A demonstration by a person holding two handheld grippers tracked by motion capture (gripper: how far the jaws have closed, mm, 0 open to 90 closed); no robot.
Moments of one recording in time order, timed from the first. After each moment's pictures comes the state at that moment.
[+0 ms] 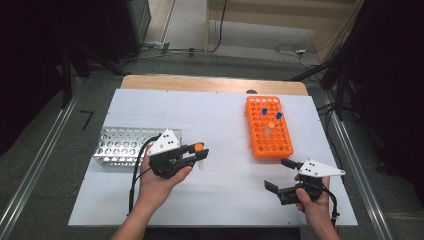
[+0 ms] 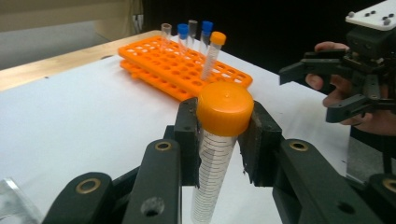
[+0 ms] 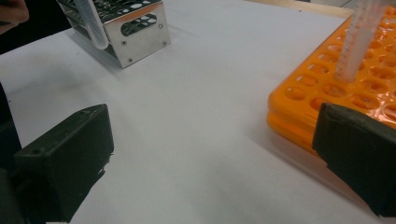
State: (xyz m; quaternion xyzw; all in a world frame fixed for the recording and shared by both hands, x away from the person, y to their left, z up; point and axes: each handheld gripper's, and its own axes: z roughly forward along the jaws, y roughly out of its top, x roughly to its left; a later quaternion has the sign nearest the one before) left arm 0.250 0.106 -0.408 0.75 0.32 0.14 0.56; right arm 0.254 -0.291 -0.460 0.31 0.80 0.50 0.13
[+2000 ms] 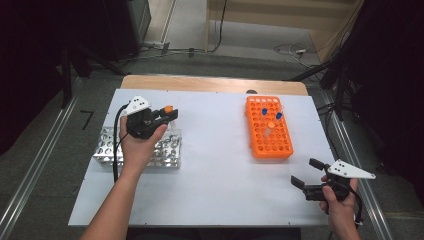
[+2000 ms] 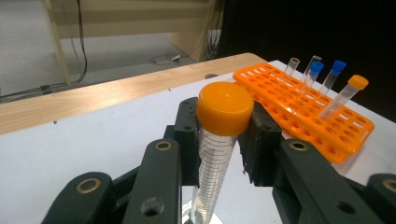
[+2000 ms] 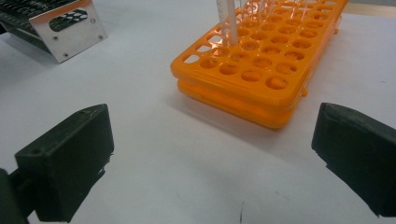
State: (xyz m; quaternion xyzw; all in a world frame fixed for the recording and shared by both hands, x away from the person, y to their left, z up) left arm 0.327 0.174 -0.403 0.69 0.42 0.22 0.55; right arm 0.260 -0.359 -0.467 0.37 0.77 0.49 0.17
